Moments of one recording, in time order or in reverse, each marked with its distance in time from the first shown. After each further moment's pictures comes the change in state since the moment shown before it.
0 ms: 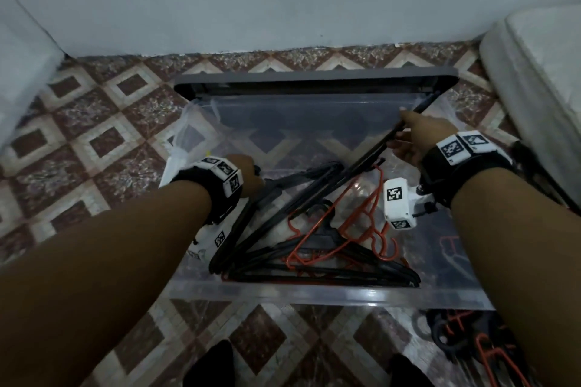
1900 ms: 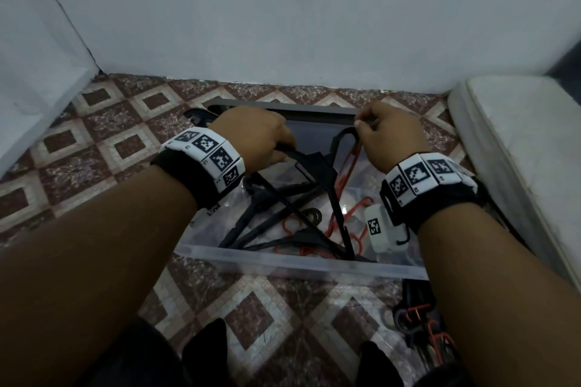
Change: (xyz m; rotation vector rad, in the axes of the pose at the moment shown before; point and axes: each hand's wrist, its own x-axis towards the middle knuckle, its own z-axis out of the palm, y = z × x) left_hand -0.212 0.046 -0.118 0.244 0.611 0.478; right_hand -0.190 -0.081 0.003 -0.814 0.100 -0.778
